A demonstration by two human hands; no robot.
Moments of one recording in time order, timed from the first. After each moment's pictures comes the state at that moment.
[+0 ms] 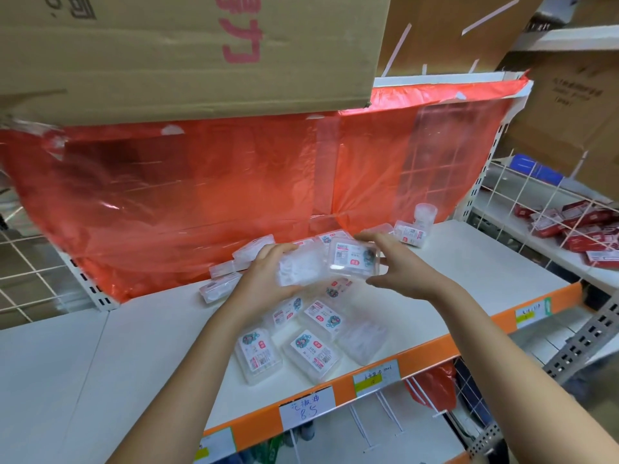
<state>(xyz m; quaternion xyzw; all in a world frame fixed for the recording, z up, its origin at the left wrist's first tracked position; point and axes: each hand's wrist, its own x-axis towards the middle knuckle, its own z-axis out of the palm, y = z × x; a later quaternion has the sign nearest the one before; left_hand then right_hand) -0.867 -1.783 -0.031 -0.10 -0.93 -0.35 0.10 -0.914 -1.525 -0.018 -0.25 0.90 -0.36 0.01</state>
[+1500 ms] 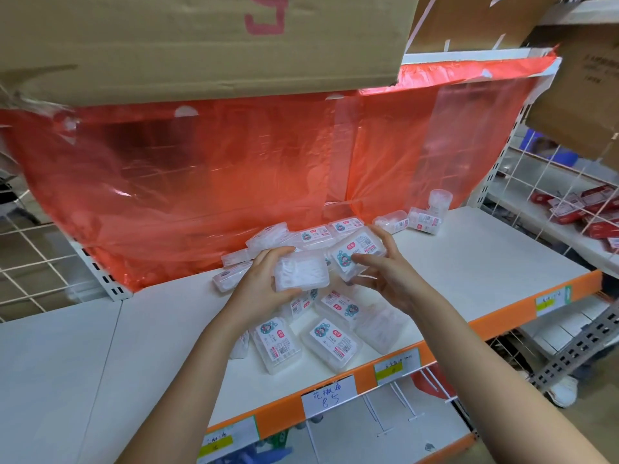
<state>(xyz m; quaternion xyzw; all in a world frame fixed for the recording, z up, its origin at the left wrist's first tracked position) -0.857 -1.819 -0.057 -0.08 -0.89 -0.44 0.07 -0.899 -1.586 -0.046 -0.03 0.60 -0.79 0.14</state>
